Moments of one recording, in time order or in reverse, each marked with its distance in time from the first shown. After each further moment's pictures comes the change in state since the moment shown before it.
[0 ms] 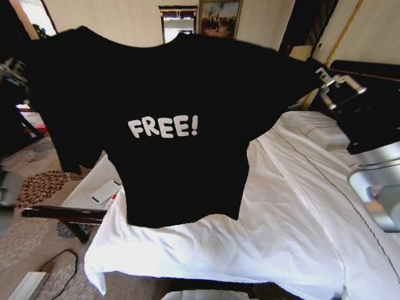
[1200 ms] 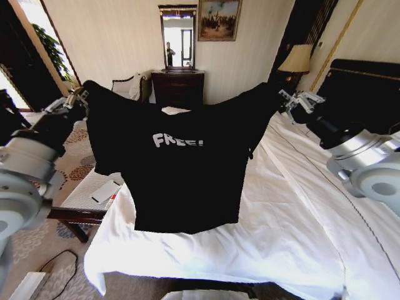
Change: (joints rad) left arm -0.219 0.088 0.341 0.030 0.035 0.081 -0.055; right arm 0.060 -0.154 -0.241 -0.239 -0.355 0.086 -0.470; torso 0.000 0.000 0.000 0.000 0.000
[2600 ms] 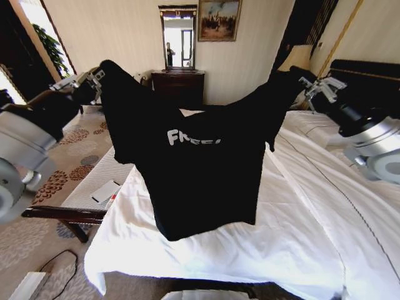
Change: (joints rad) left arm -0.128 0.182 0.062 0.019 -0.213 -0.004 0.021; right arm -0.074 -0.070 0.060 -0.200 -0.004 0.093 -0.201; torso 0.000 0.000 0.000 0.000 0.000
